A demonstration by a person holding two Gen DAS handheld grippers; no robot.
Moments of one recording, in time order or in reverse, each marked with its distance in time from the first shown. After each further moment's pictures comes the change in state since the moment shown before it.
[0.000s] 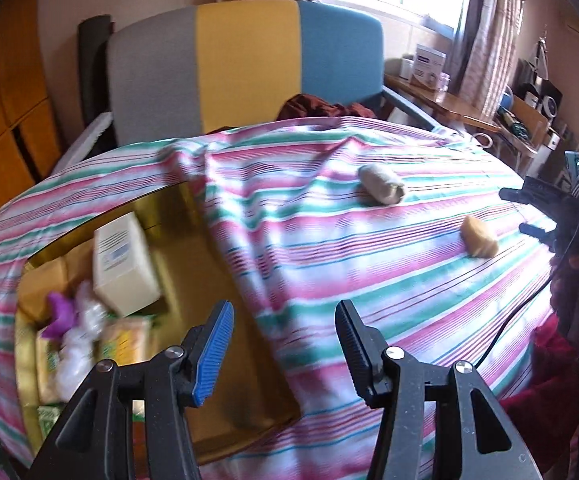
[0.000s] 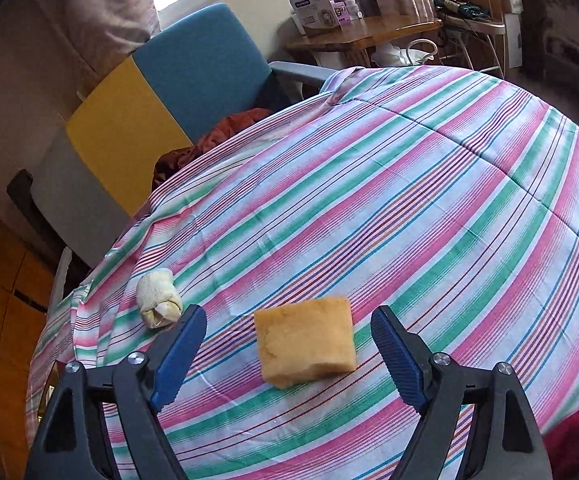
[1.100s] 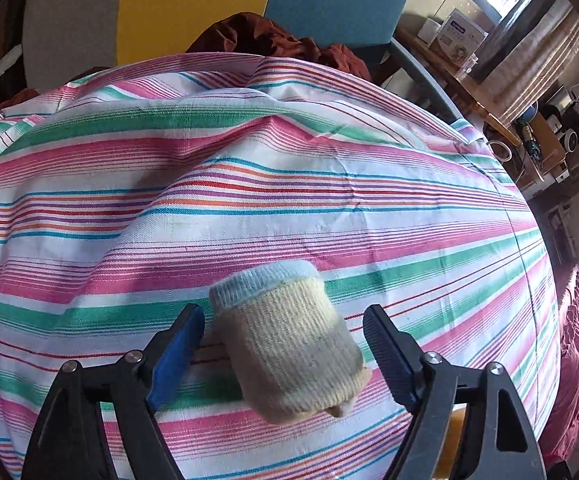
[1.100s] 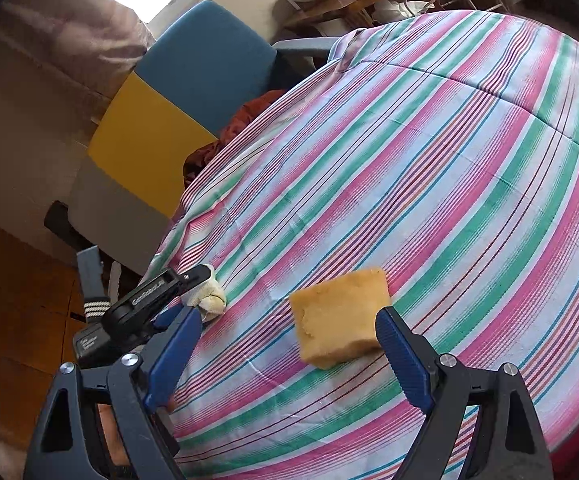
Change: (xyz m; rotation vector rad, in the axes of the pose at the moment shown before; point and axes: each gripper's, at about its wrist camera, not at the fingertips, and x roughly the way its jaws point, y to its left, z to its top) left arm 0.256 -0.113 0.151 -0.173 0.240 -0.123; right arm 0.005 -0.018 -0.008 0.153 0.089 0.195
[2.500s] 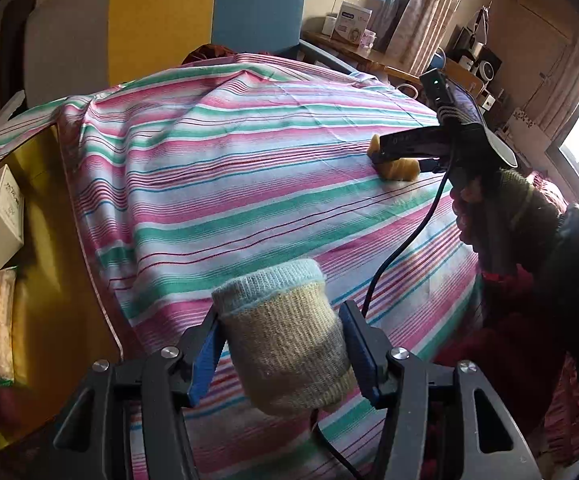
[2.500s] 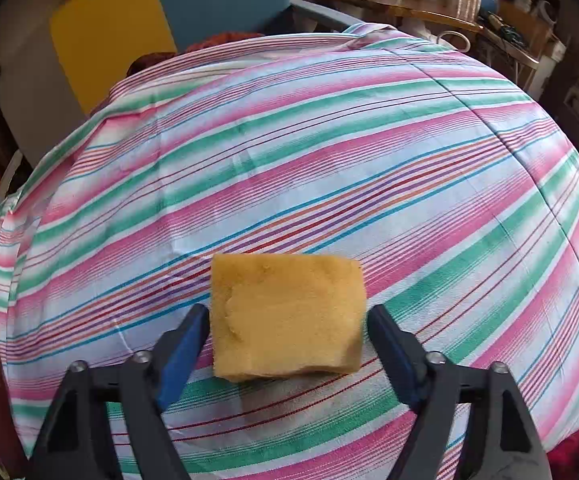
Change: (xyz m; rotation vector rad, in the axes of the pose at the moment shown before) left arm -0.178 0.072 -0.247 0.279 -0.090 -0.117; right arm 0.078 0.017 -0.019 -0.384 0.133 -0.437
